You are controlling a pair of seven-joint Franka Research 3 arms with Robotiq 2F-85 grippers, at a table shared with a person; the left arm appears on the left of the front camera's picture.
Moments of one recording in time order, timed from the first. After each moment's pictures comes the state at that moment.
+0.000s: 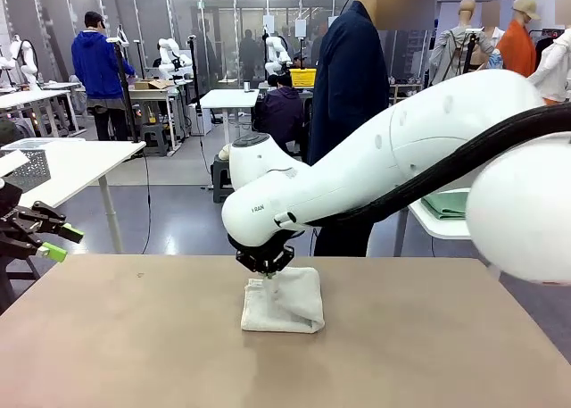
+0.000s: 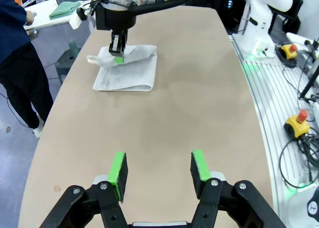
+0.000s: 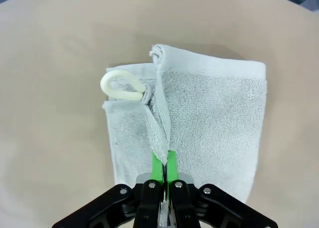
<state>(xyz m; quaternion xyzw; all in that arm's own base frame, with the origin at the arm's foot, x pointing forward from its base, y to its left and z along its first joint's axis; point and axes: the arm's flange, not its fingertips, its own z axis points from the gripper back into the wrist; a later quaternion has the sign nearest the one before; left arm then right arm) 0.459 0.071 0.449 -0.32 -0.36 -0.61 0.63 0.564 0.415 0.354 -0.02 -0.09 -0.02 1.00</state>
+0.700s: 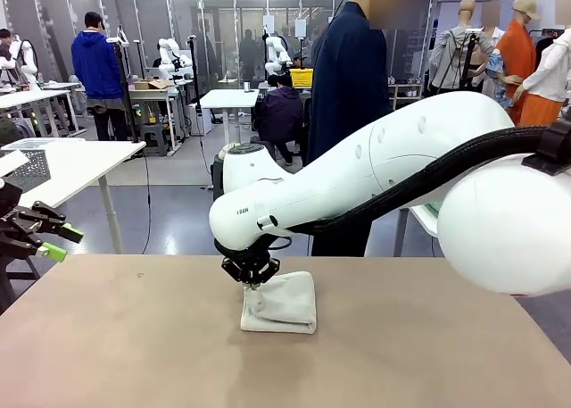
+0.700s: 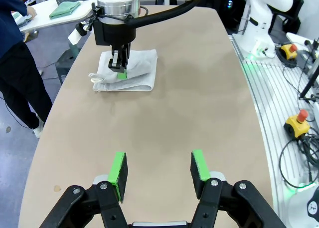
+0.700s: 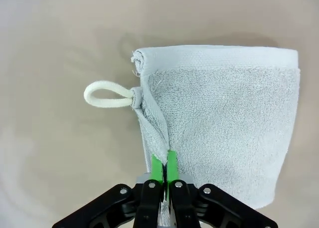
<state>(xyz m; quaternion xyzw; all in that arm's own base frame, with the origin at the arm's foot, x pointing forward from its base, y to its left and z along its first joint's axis) 0.459 0.071 0.449 -0.32 -0.36 -0.61 0.63 0.566 0.439 0.332 0.02 -0.05 -0.05 1.00</state>
